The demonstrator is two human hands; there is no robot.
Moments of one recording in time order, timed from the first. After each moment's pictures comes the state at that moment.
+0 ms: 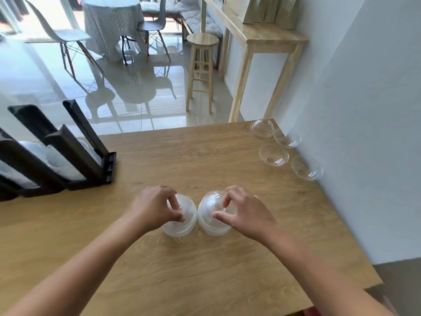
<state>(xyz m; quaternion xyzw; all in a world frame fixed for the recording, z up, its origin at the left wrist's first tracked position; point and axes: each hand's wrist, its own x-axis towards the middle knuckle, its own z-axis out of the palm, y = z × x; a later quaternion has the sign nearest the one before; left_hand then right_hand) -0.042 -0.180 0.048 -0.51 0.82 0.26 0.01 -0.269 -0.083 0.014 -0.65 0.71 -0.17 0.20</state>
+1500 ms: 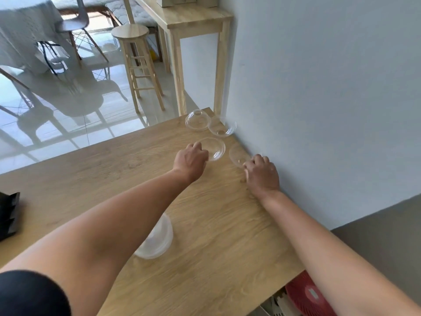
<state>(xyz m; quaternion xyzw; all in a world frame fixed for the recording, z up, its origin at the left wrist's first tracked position) -0.344 -0.241 -0.028 -0.30 0.95 0.02 -0.03 -0.491 -0.076 -0.050 -0.48 0.87 -0.07 -0.04</state>
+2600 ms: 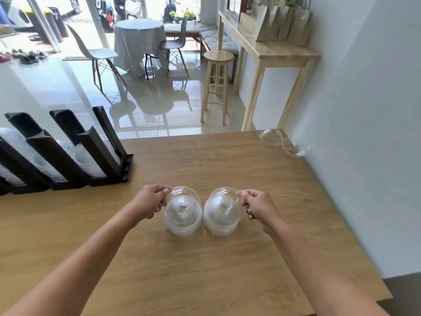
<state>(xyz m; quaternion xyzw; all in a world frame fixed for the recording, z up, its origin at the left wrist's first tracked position) -0.015 -0.190 0.019 -0.60 0.59 0.51 -0.18 -0.295 -0.103 -0.016 -0.31 0.70 -0.44 0.47</state>
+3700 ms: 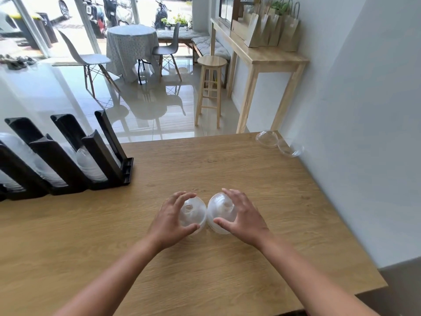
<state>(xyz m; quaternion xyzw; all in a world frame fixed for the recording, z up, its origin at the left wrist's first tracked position) -0.022 -0.153 -0.045 -0.45 0.83 0.28 -0.19 -0.259 -0.078 -0.038 -0.67 0.70 -0.22 0.15</state>
